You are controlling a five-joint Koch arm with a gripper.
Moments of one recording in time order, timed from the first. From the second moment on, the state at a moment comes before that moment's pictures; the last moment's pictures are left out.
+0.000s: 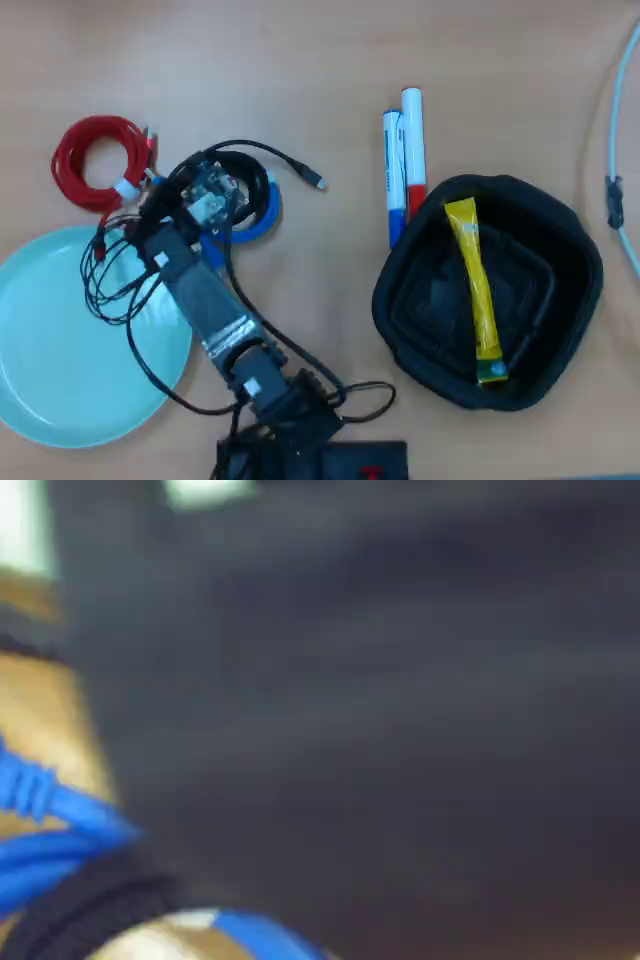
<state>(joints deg) 53.3 83.2 88.2 47.5 76.7</state>
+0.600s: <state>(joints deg) 58.2 82.3 97.8 41.9 82.4</state>
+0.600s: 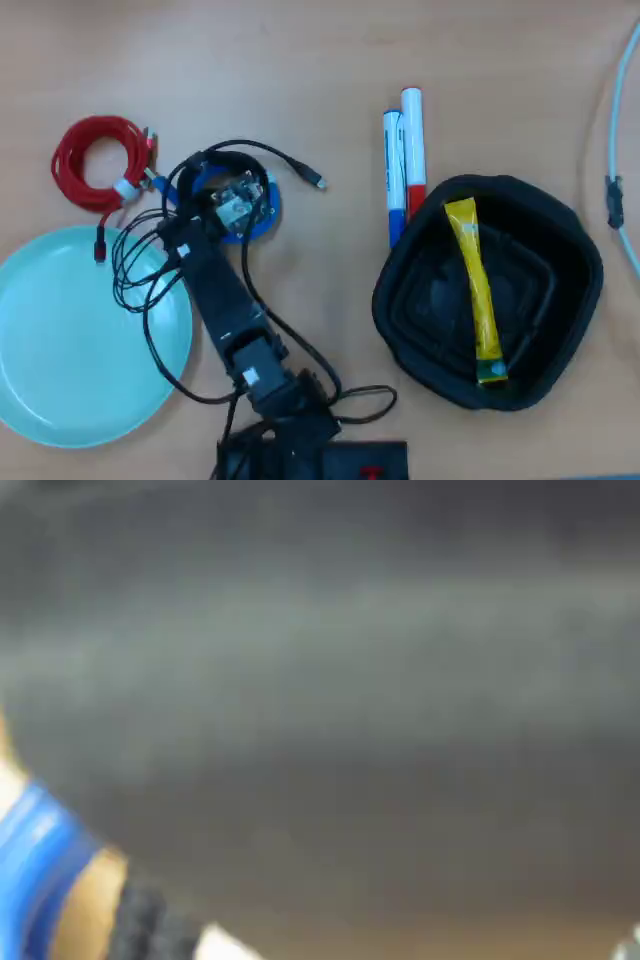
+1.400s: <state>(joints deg) 58.5 77.4 98.7 39.0 76.2</state>
